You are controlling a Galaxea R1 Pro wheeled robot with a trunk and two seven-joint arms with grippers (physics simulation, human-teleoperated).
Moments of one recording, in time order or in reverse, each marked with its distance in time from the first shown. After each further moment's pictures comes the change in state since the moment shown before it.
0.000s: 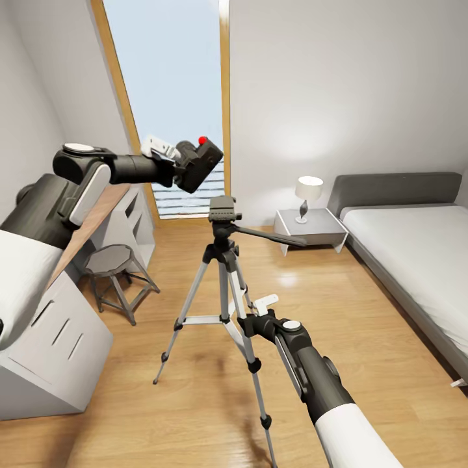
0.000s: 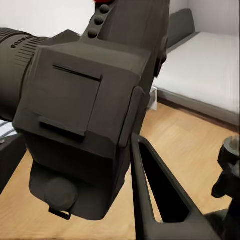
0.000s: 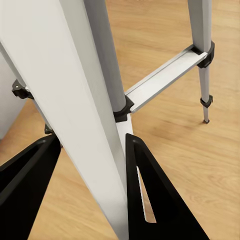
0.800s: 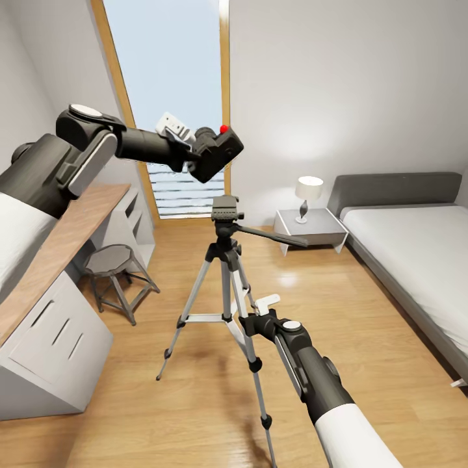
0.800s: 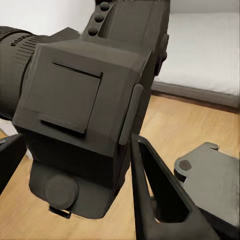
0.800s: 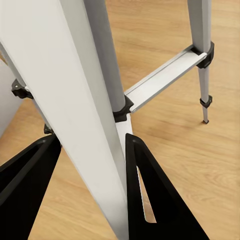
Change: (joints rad) left arm -0.202 -0.001 -0.223 0.081 0.084 -0.003 -0.106; right arm 0.000 0.000 0.000 0.001 -0.017 -0.001 -0.038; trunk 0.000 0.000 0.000
